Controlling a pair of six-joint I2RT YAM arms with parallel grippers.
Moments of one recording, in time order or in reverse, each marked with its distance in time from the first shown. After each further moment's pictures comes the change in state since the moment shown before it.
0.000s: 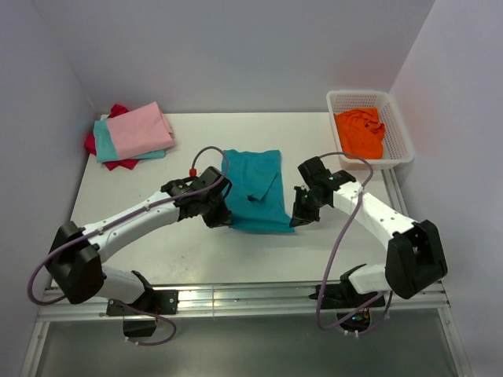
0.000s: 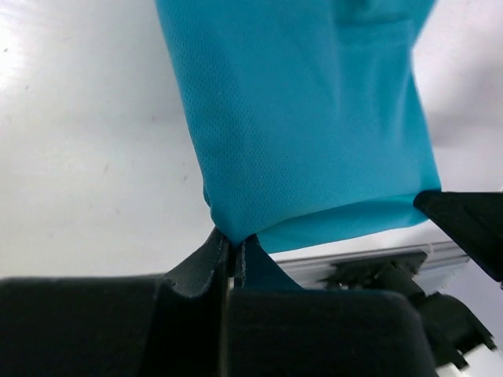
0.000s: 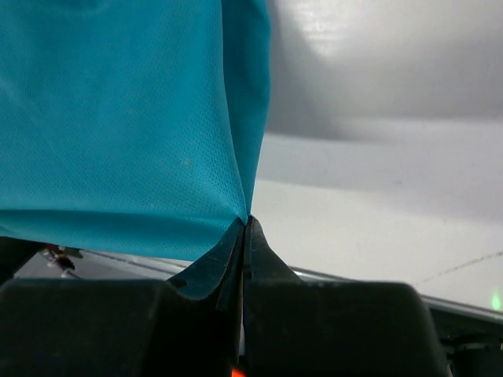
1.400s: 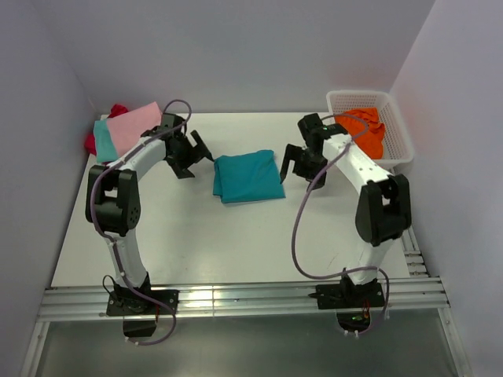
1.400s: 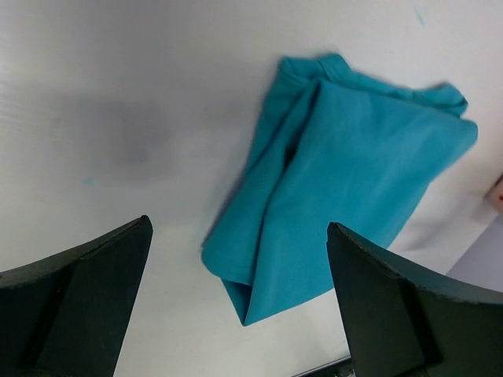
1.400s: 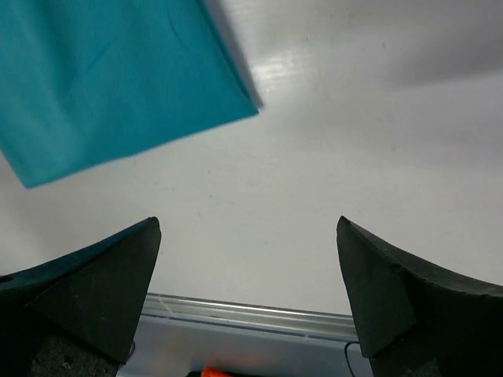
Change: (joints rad) left arm 0.609 0.562 0.494 0.077 0.254 0.367; right arm -0.148 0.490 0.619 -0.211 0.077 -0.067
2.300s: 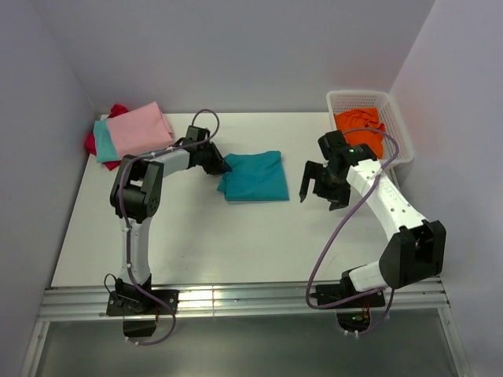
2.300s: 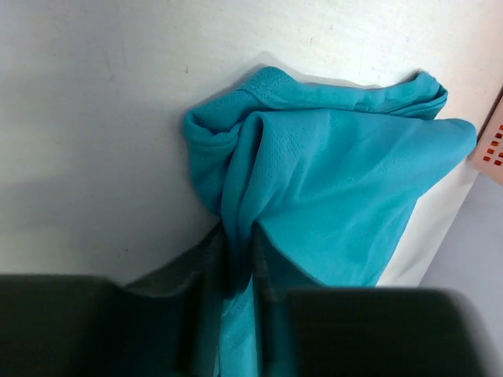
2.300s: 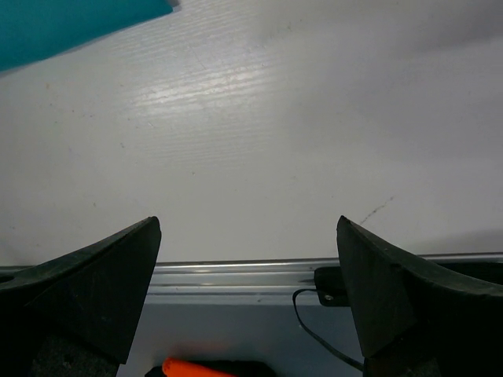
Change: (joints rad) left arm -0.132 0.199 -0.085 0.476 0.155 -0.016; right arm -0.028 -0.439 -0.303 -0.097 0.094 -0.036
